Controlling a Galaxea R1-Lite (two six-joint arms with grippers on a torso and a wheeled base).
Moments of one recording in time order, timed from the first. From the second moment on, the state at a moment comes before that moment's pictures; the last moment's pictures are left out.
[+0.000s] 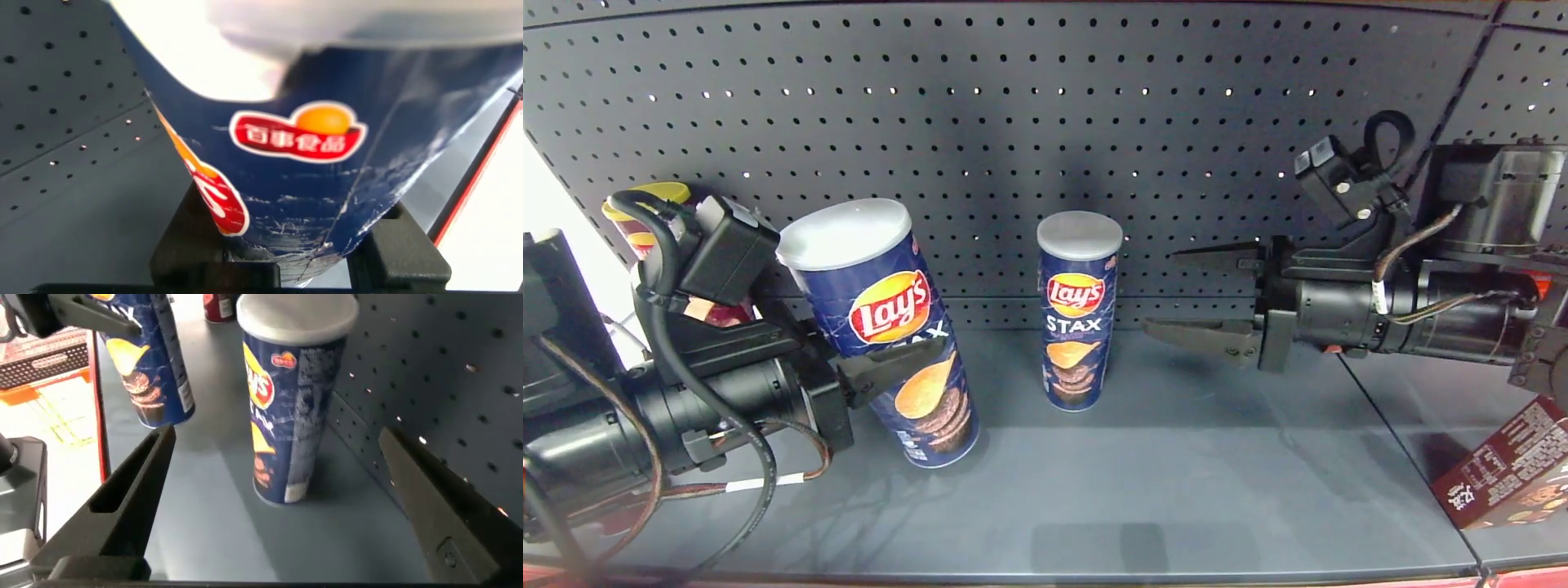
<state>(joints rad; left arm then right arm) -0.39 1.36 -0.61 -0.65 -0.38 0.07 0.50 1.61 -1.04 -0.46 0.63 -0.23</state>
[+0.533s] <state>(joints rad) -0.38 1.36 -0.61 -0.65 -0.38 0.06 0.50 1.77 -1.13 -0.51 0.63 -0.24</state>
